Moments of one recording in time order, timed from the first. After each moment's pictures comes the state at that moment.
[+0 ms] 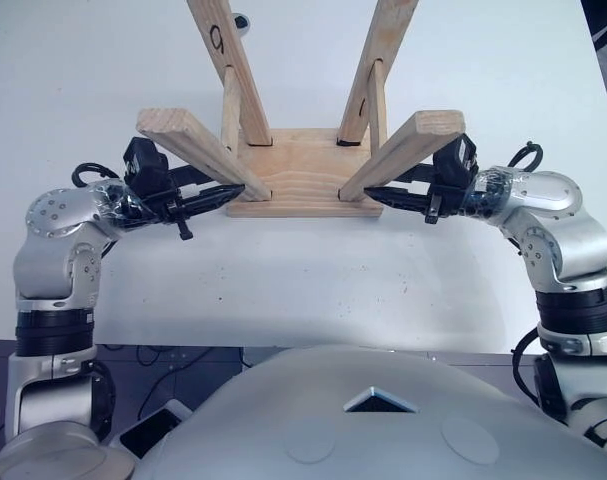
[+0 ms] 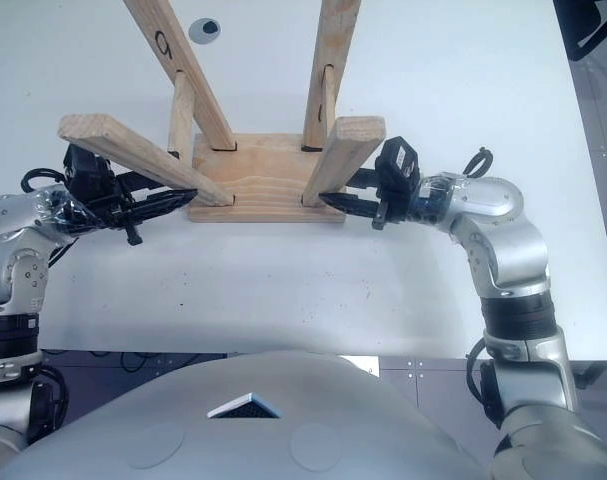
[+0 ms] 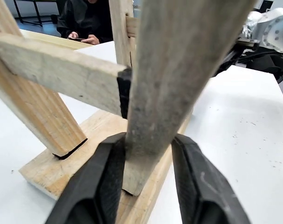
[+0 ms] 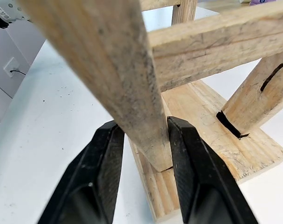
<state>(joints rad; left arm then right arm) 0.05 0.71 0.11 -0.16 -0.60 0.36 -1.17 -0.10 -0.57 0.08 -0.25 0.48 0.53 1.05</state>
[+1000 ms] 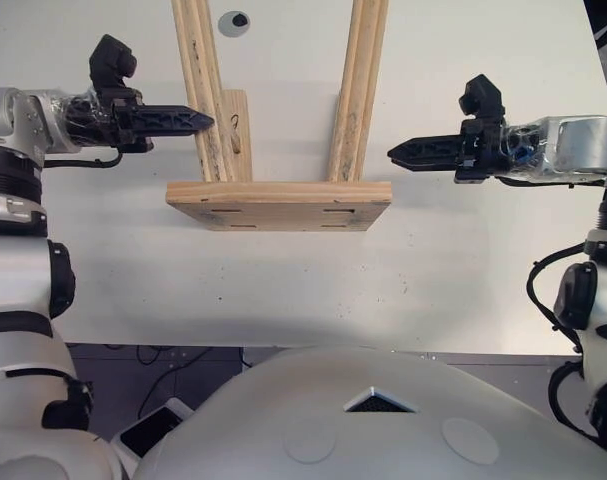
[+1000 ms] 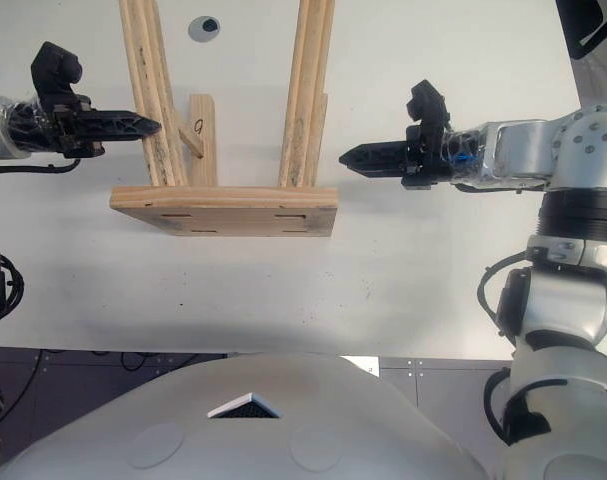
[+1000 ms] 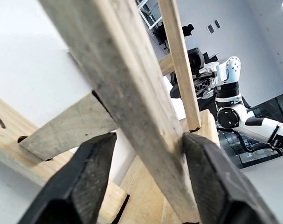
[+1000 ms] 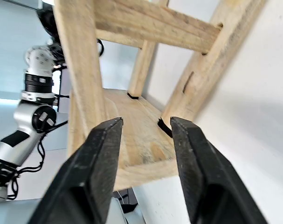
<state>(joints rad) -0.76 0.82 -0.29 0.78 -0.58 0.91 -1.62 -0.57 -0.60 -0.11 0.30 1.25 1.61 0.45</state>
